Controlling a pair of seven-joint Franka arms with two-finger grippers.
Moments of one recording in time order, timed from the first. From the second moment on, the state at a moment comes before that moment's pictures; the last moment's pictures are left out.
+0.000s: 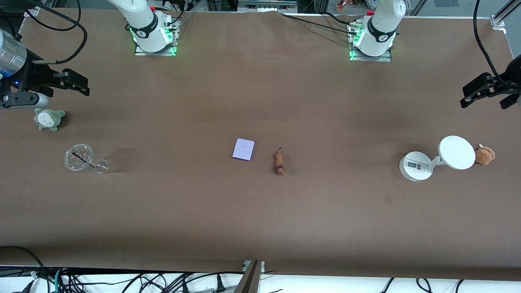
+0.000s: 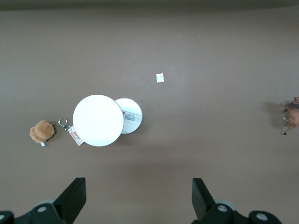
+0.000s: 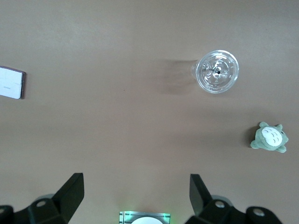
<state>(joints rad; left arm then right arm) 0.12 0.02 -0.10 -1.50 0.02 1.58 0.03 0.15 0.04 -0.08 -1.54 -0.01 1.47 0.02</state>
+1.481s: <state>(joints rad) 0.09 0.29 -0.10 -1.47 0.01 1.64 -0.06 0.17 0.10 -0.08 -1.54 -0.01 1.49 0.02</state>
